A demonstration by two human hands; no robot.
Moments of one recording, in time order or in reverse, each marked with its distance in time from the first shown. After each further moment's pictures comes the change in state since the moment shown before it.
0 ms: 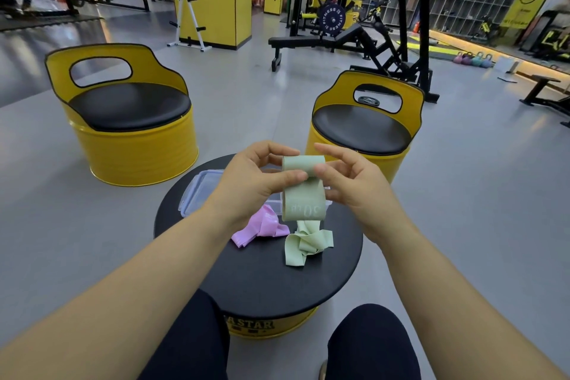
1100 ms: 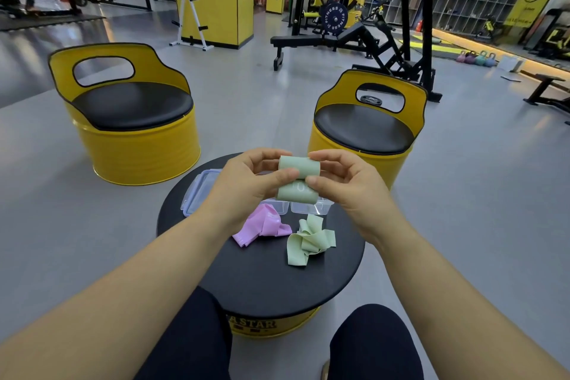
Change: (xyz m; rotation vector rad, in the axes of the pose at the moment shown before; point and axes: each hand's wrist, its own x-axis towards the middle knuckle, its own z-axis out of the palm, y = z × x) left_hand -0.001 -0.007 -0.009 -0.049 0.032 -0.063; right_hand 0.001 0.004 0.007 0.045 -0.027 -0.020
